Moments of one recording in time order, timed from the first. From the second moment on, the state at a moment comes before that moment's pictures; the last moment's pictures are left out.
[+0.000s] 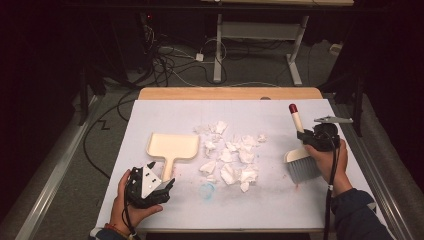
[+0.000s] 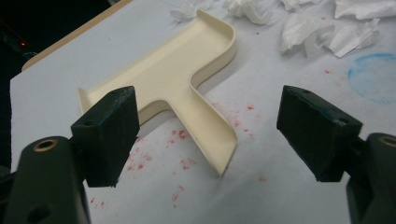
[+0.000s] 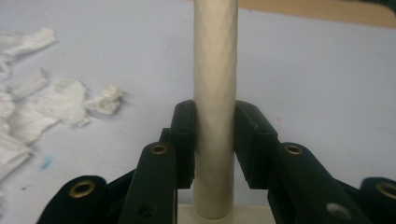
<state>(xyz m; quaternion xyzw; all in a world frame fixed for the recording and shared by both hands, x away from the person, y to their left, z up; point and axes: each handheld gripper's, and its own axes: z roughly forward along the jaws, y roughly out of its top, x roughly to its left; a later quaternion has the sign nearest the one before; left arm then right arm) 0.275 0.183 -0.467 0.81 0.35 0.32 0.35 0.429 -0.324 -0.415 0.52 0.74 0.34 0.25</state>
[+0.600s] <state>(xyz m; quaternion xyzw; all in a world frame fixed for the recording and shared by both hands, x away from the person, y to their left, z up) 0.288 0.154 -0.441 0.80 0.31 0.32 0.41 0.386 -0.312 -0.374 0.46 0.70 0.46 0.30</state>
